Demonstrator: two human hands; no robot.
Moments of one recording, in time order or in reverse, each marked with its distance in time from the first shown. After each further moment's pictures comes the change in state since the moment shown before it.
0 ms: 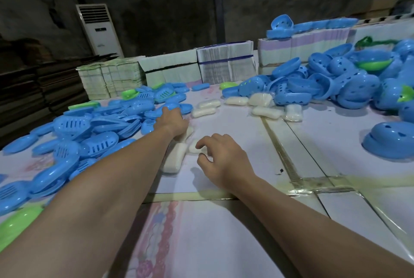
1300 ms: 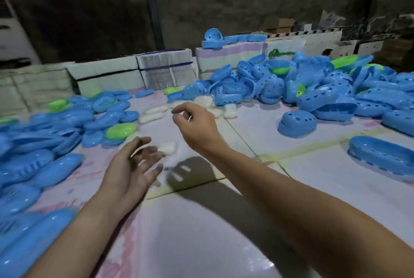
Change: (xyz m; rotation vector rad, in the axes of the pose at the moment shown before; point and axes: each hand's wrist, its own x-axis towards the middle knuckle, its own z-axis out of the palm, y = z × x) left_hand -0.194 0.007 -0.023 -1.794 -0.459 -0.114; right_hand 0.023 -0.006 -0.072 0.236 0.247 0.300
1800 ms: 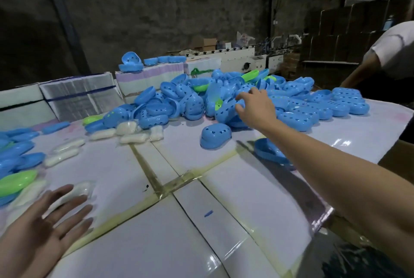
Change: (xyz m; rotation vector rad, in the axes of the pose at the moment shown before) left_hand 0.026 -0.031 -0.011 -0.003 -0.205 -0.052; right_hand 0.019 0.128 -0.296 -1.002 0.256 0.255
